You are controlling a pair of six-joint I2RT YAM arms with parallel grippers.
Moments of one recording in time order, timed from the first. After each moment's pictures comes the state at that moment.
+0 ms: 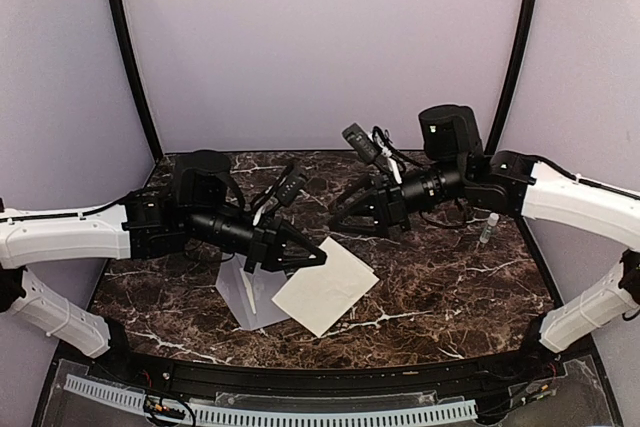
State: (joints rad) left arm -0.99 1.29 0.94 0.02 0.71 -0.37; right arm 0.91 1.33 1.18 -0.25 -0.75 0.15
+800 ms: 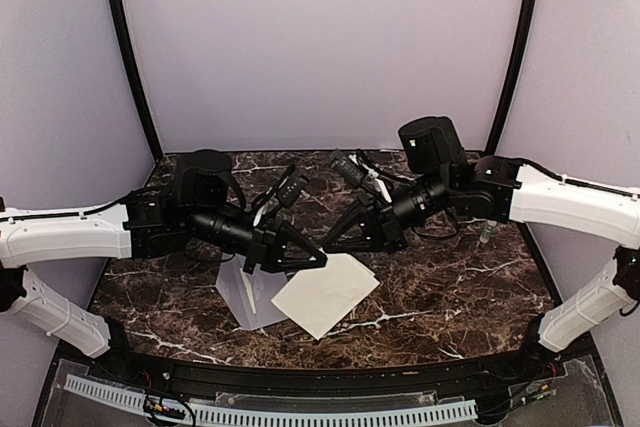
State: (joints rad) left arm -0.99 1.30 0.95 0.02 0.74 -0.37; right arm 0.96 1.40 1.20 -0.31 -0.88 0.12
